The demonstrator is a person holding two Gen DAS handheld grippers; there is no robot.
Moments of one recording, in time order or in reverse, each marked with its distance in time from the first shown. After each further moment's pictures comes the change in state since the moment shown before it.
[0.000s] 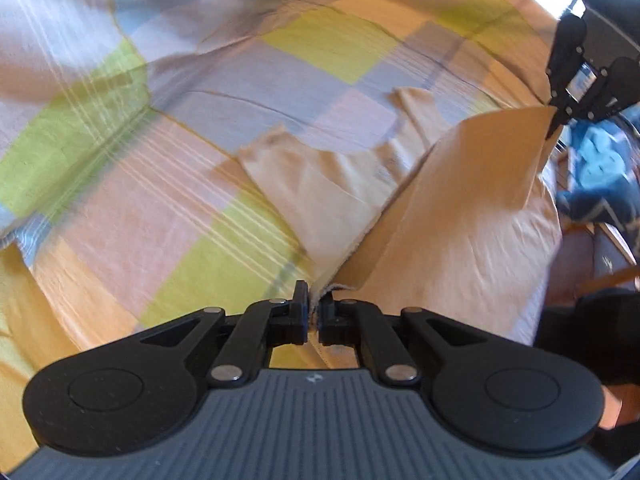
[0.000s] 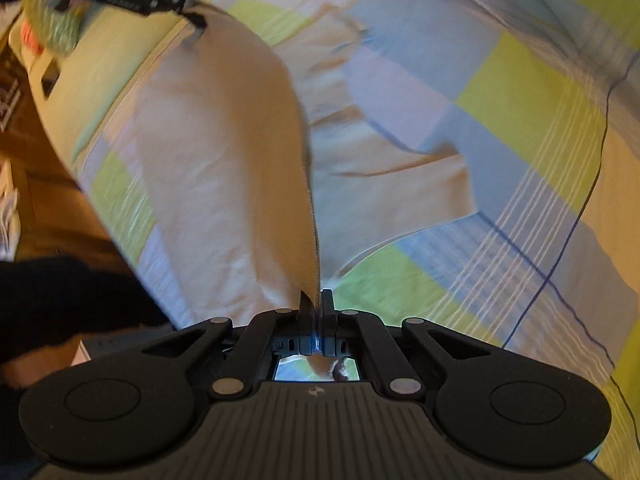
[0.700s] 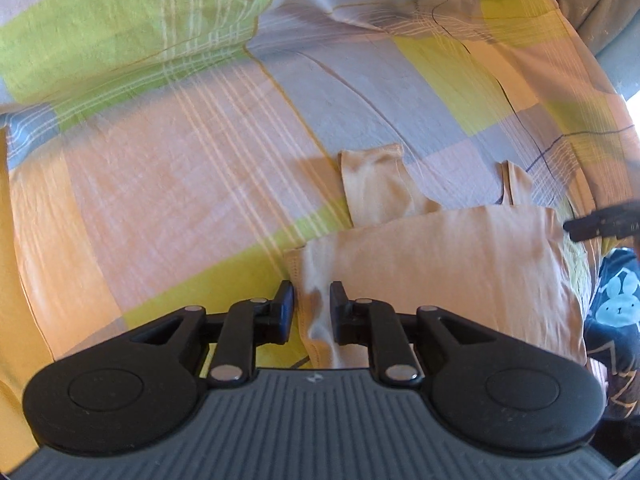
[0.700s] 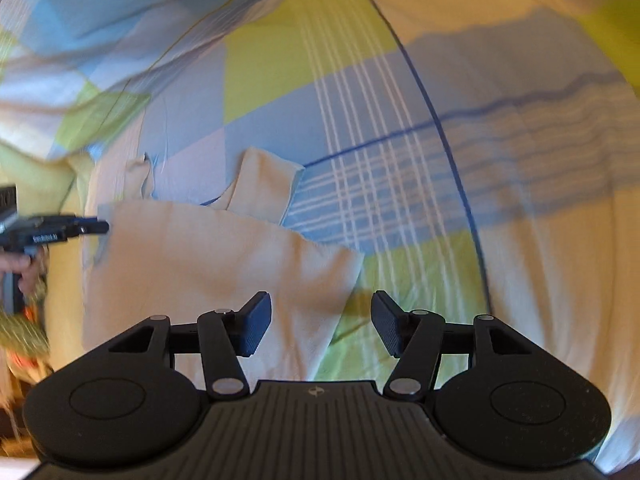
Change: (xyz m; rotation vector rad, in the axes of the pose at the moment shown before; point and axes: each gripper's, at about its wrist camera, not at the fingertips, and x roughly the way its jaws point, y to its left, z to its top) left arm 0.053 0.056 -0.002 -0.401 -0.040 -0.019; right arm 0.049 -0.092 -0.105 0.863 -0.387 0.132
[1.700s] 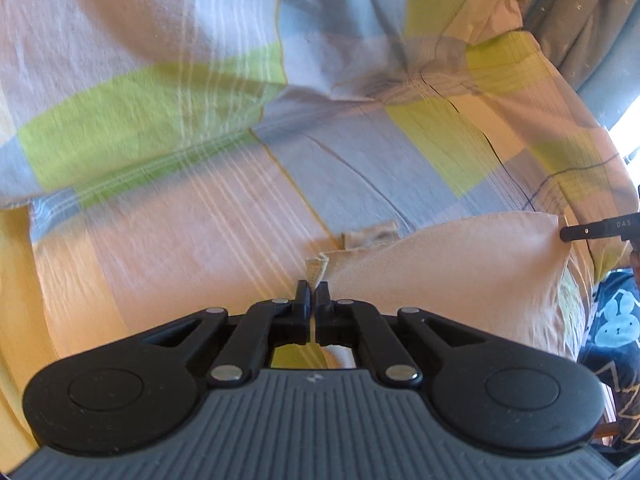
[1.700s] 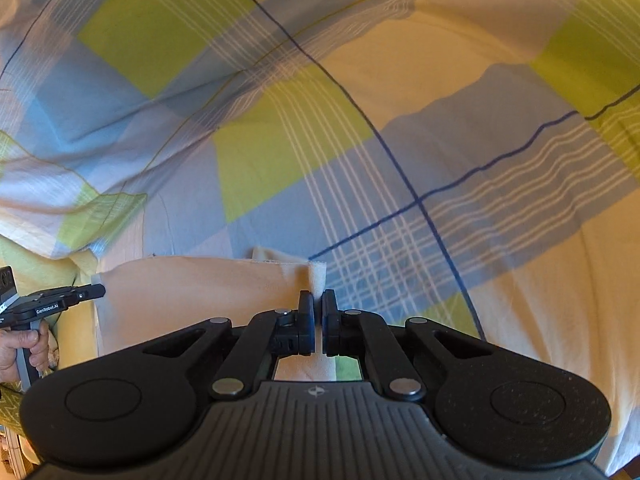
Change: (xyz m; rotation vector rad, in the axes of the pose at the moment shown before) left arm -0.026 0.007 0.027 0.047 -0.150 -0.007; right arm -0.021 0.006 0.023 0.129 -0.224 -0.024
